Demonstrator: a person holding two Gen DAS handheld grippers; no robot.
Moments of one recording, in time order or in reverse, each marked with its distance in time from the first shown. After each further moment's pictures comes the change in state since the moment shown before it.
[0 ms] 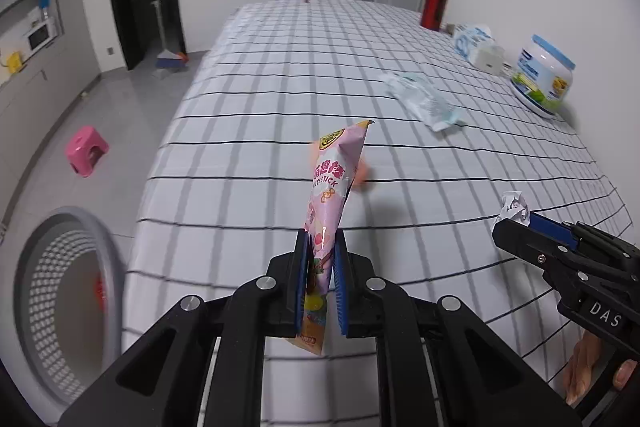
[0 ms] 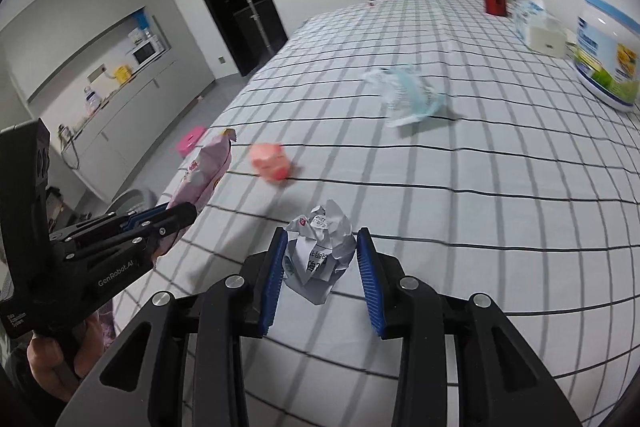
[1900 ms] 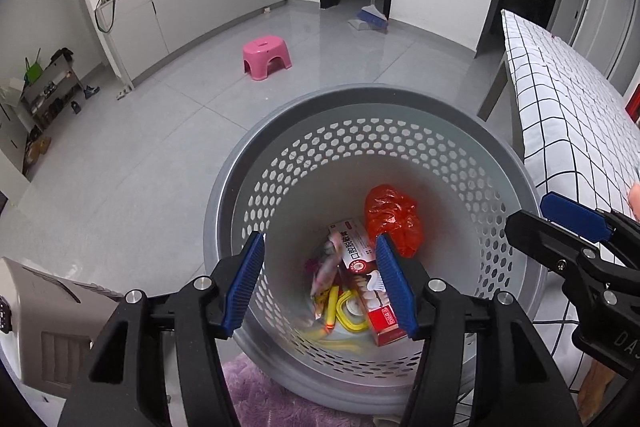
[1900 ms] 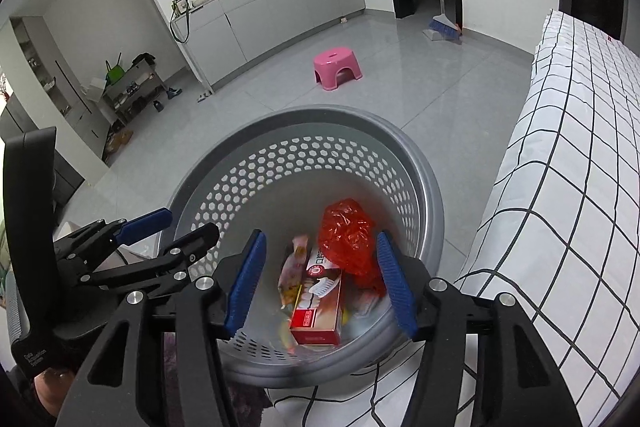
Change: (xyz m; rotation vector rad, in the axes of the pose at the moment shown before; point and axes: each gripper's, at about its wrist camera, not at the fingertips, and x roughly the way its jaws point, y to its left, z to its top) left arm -0.052 0.282 -0.116 -0.482 0.074 0.463; right arm 0.160 0.312 -0.009 -0.440 0.219 0.310
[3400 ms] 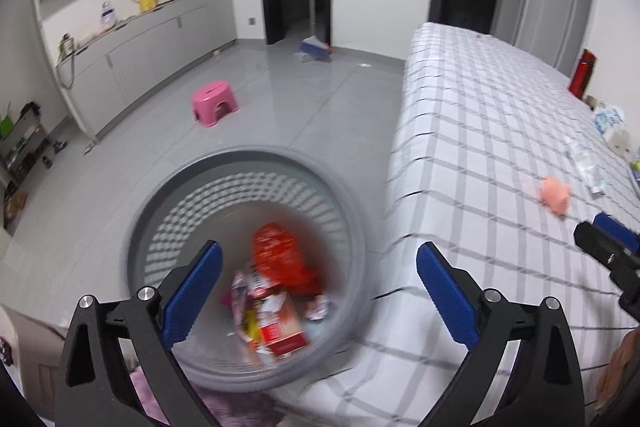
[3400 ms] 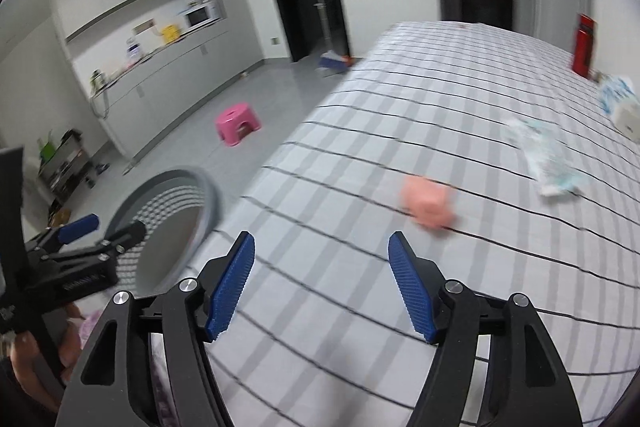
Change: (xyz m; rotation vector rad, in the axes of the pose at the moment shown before) left arm -0.074 -0.136 0.010 0.150 -0.129 -0.126; right arm -0.164 -0.151 -0.079 0.240 -0.189 -0.275
